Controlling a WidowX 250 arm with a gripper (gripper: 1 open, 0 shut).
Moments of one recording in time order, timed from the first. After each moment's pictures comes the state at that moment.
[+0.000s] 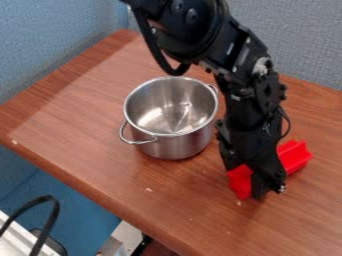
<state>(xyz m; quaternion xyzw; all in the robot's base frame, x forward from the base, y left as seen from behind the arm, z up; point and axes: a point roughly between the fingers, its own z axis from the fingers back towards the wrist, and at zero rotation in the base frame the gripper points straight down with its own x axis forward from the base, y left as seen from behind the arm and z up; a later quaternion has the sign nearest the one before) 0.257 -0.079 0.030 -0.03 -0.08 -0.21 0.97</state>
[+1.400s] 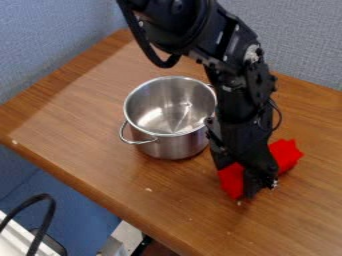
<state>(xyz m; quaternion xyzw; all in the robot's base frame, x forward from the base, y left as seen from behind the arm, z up) 0.250 -0.072 0.038 -0.04 -0.07 -0.19 0.98</state>
